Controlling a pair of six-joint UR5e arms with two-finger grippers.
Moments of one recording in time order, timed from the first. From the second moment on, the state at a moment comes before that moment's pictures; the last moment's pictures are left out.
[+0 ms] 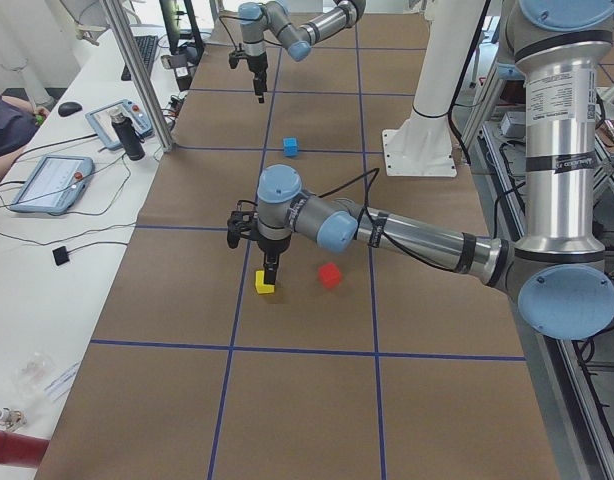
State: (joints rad) left arm -1.26 -1.44 -1.89 -1.92 -2.27 -0.65; right arm 0.89 -0.79 1.37 -1.54 2.25 0.87
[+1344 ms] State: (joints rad) left arm -0.74 -1.27 -1.91 -2.17 -1.92 -1.28; right arm 0.99 -0.94 1.37 -1.53 2.22 0.59
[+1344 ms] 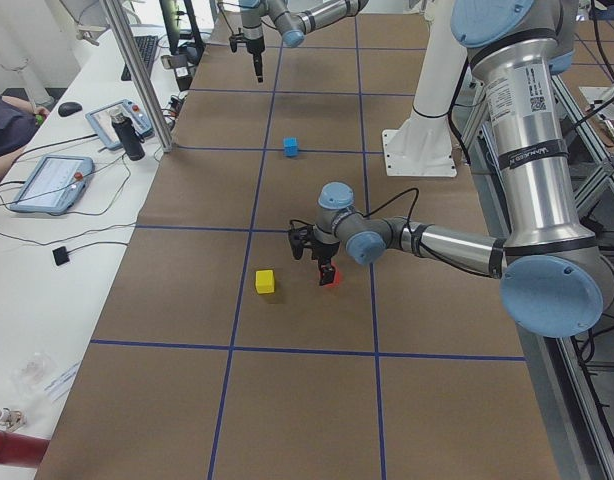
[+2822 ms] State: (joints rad) left arm -0.67 -1.27 -1.90 -2.20 -1.92 -1.33; right arm 0.97 -0.96 1.37 -1.52 2.20 0.59
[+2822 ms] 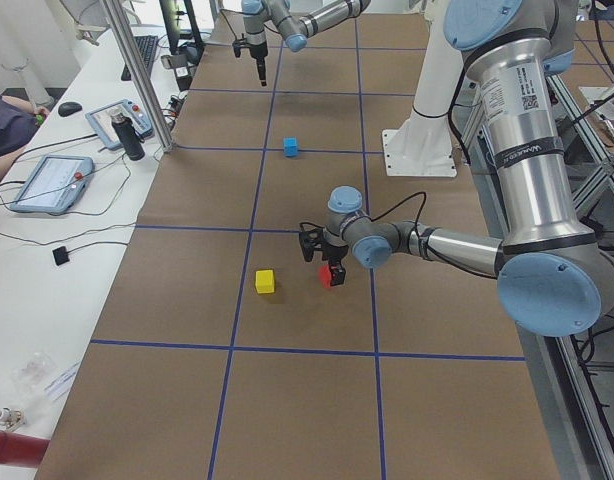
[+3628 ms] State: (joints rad) left arm -0.64 -1.28 -1.88 -2.20 -1.92 -1.33; right arm 0.96 -0.98 1.37 -1.52 2.19 0.59
